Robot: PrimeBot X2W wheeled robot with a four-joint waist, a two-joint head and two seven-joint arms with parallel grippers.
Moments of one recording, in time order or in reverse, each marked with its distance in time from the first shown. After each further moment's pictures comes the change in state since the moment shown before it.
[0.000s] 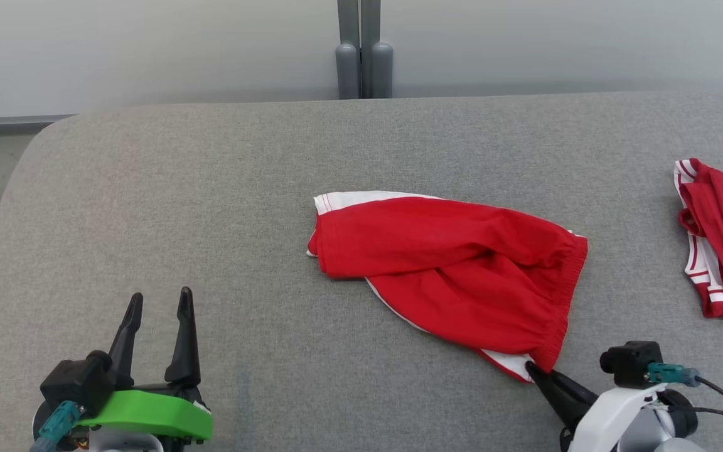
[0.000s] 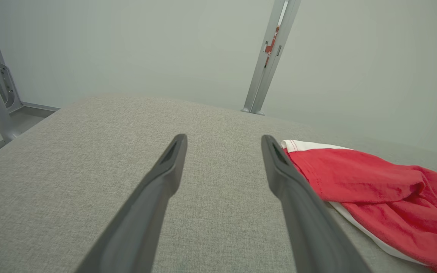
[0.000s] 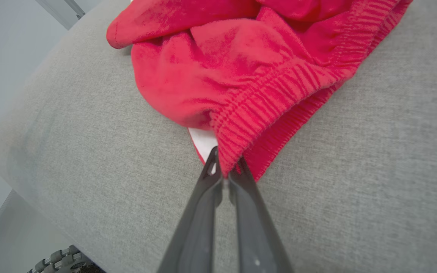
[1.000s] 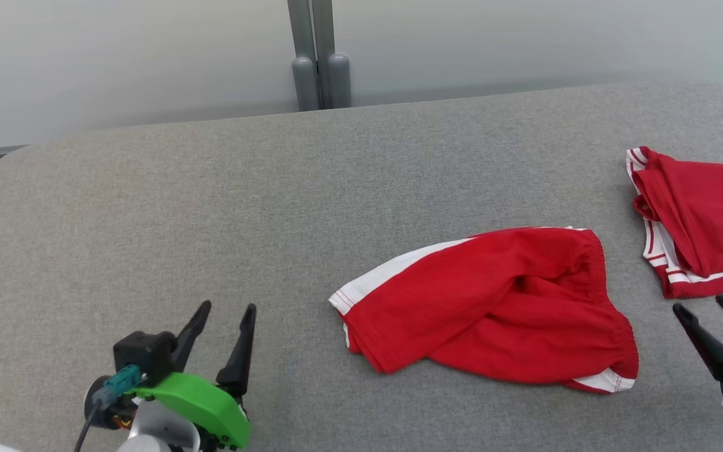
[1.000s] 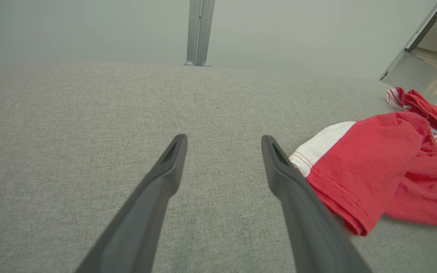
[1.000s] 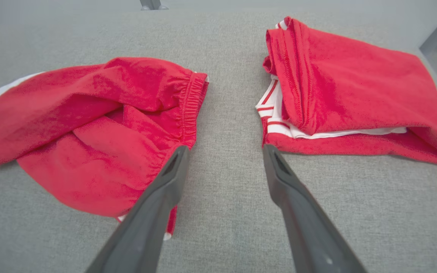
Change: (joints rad) left arm -0.064 0.009 -0.107 0.081 0.019 -0.071 0.151; right arm 0.085 -0.321 -0.287 -0.117 0.067 0.000 0.126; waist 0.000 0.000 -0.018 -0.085
